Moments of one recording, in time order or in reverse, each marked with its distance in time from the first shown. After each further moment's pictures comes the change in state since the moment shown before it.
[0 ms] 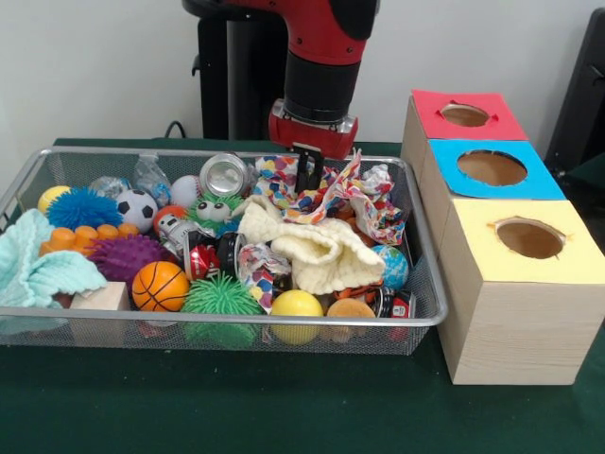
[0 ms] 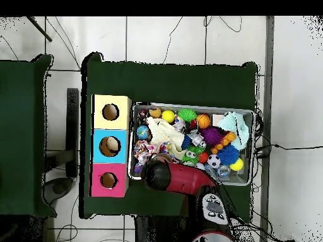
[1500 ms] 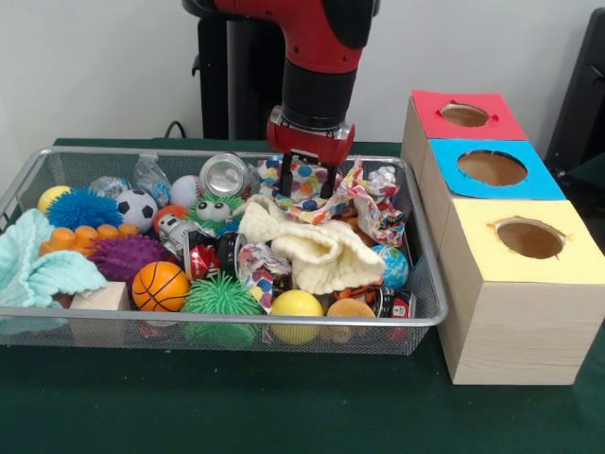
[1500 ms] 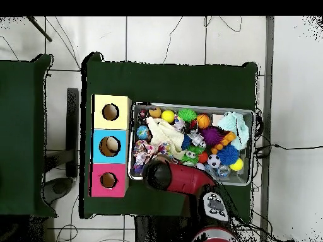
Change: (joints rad) arm -0.015 0.028 0.008 0.000 0.000 -0.021 0.000
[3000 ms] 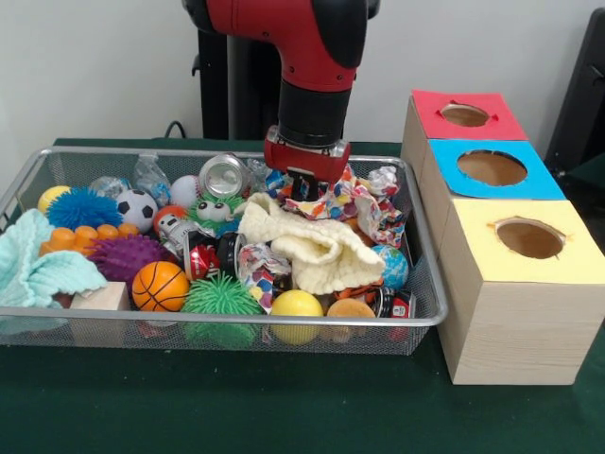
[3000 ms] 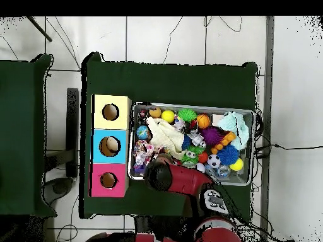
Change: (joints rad) arm -0.016 0.042 0.013 0.005 -0.010 -0.111 0.000
